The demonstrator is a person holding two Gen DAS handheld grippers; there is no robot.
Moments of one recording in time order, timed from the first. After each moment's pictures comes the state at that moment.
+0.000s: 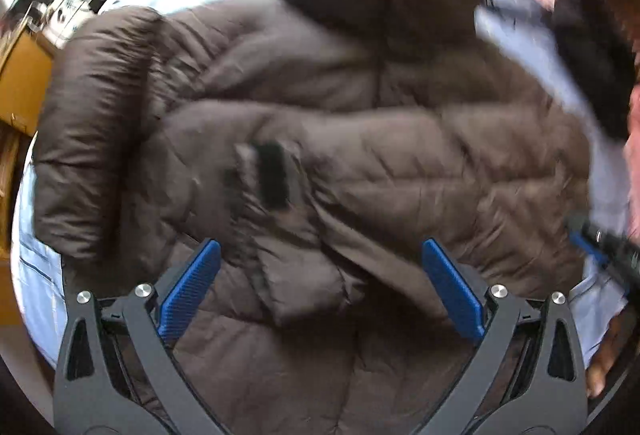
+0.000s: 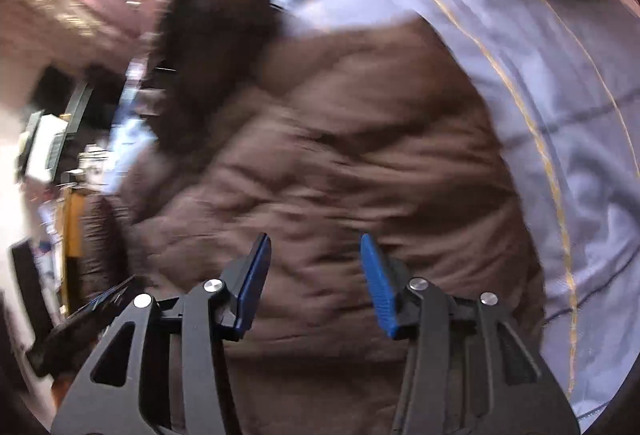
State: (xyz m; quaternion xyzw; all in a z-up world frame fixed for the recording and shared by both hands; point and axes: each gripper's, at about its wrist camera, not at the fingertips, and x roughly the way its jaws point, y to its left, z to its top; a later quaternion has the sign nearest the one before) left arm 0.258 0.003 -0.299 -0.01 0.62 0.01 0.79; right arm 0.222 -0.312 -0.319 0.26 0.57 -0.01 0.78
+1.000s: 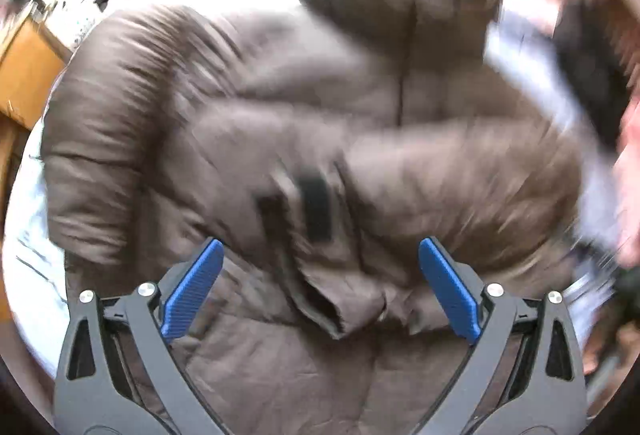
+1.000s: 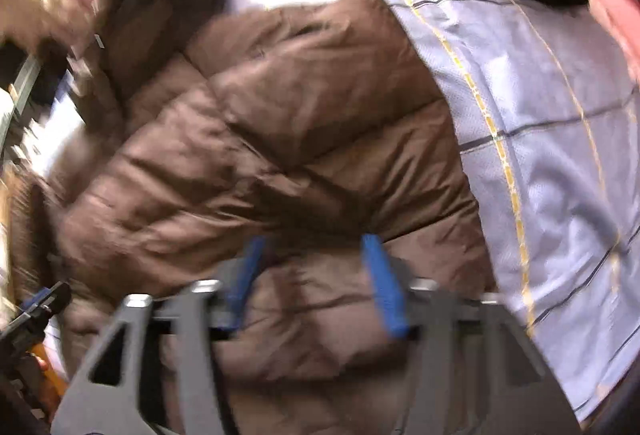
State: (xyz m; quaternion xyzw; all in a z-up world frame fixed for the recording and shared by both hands) left arm 0.256 0.064 -0.264 -0.11 0.56 0.00 0.82; right arm 0.233 -0.309 -0.329 0.20 0.58 -0.06 0.79
